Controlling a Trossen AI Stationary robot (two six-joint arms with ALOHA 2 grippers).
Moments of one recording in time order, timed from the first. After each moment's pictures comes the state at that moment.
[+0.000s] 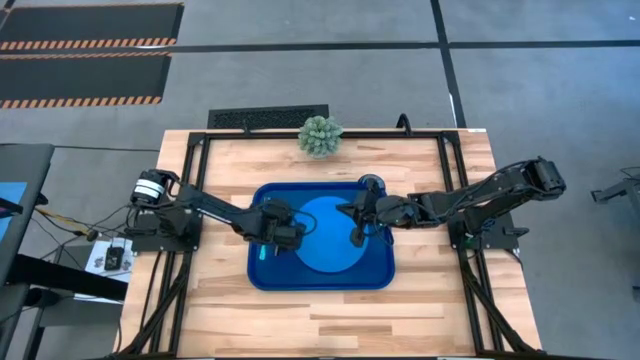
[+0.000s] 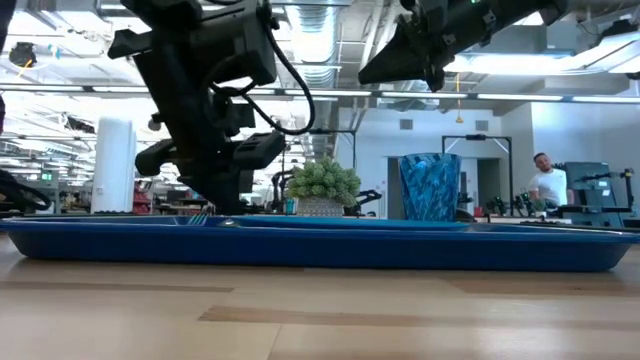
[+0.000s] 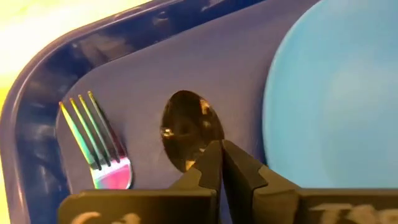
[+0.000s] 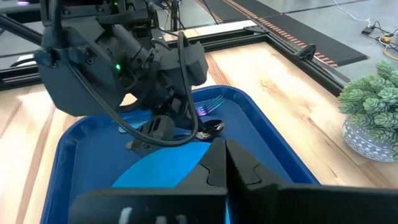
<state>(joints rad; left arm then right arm) -0.16 1.75 0.95 -0.54 -0.63 -1.25 0.16 1.37 0.81 0.16 0.43 0.24</state>
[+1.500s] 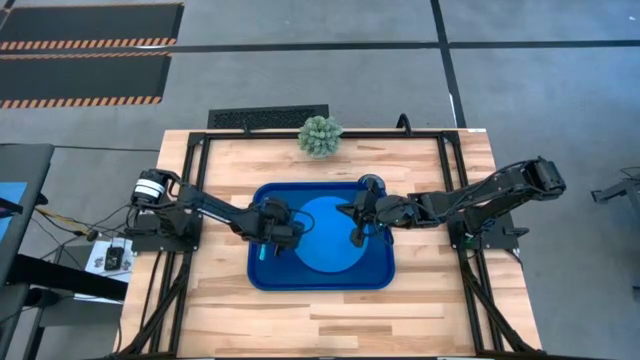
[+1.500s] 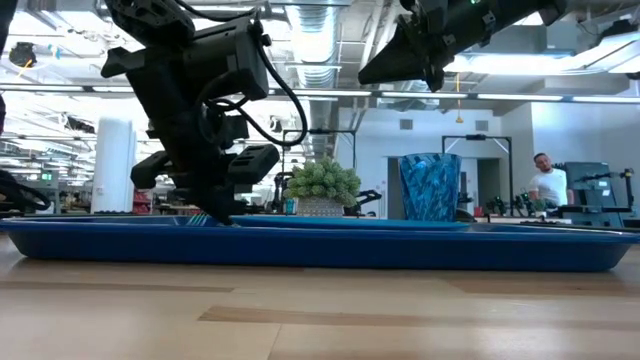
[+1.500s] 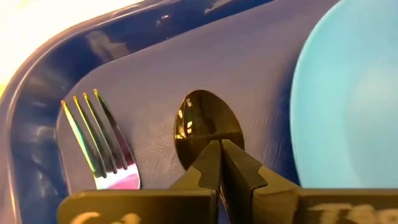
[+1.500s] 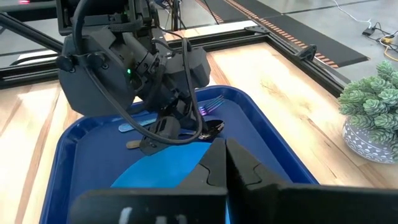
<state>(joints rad) -0.15 1.75 0.88 -0.45 -0.65 -1.24 0.16 1.37 0.81 0.16 0.42 0.23</state>
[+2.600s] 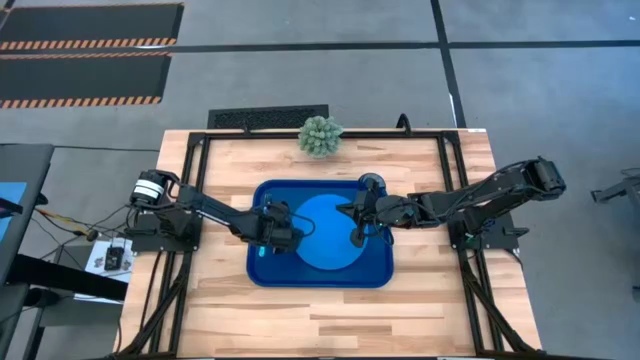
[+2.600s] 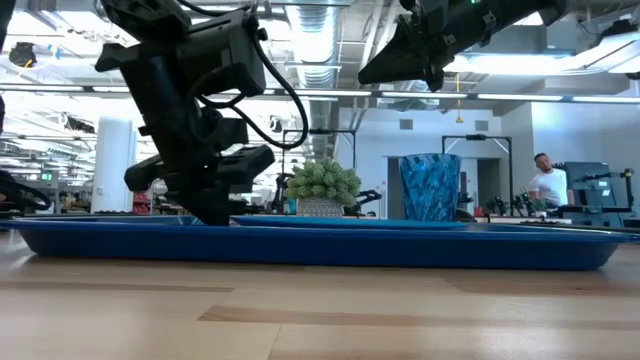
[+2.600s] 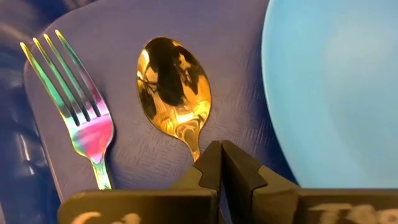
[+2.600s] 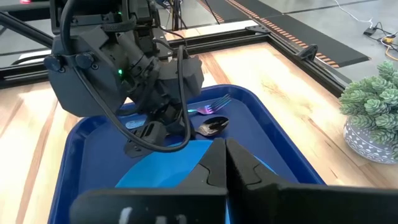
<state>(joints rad) -0.17 1.75 0.88 -0.45 -0.55 -1.21 0.16 1.37 0.81 0.16 0.42 0.23</state>
